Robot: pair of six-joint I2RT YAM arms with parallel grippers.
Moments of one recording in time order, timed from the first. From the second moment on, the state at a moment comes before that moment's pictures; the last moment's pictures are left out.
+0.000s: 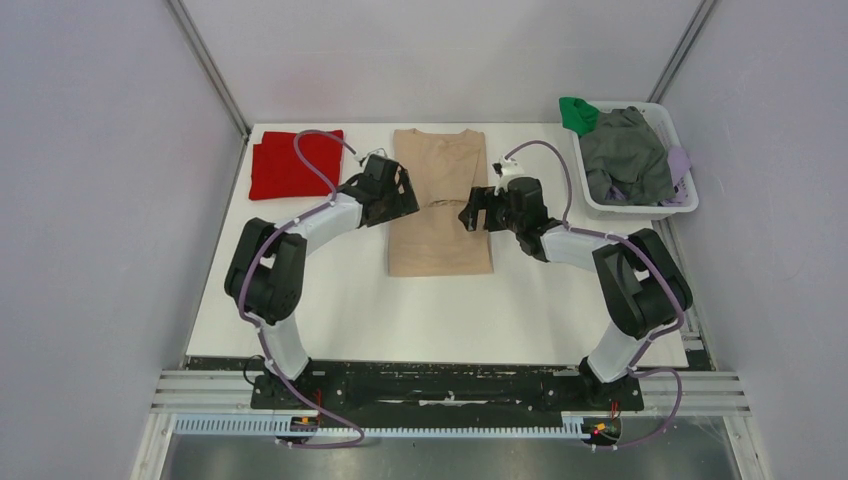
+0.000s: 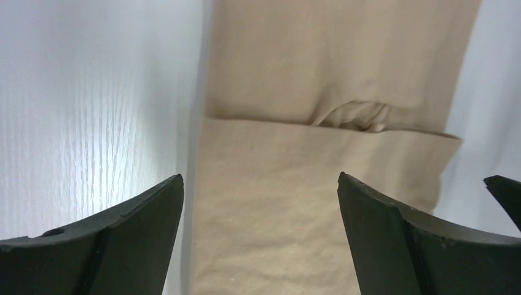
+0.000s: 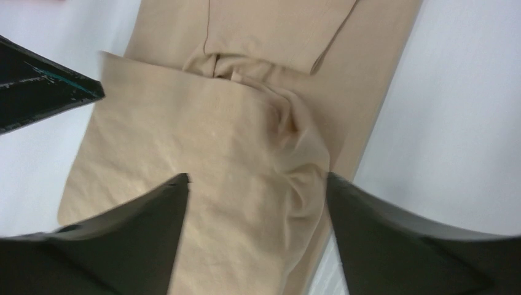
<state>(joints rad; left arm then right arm) -0.45 1.82 1.25 -0.28 -0.13 -0.65 0.41 1.71 0.86 0.36 -0.13 0.32</state>
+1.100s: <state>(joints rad) -0.43 1.41 0.72 -0.26 0.01 -0.72 0.51 1.43 0.48 0.28 0.00 0.52</state>
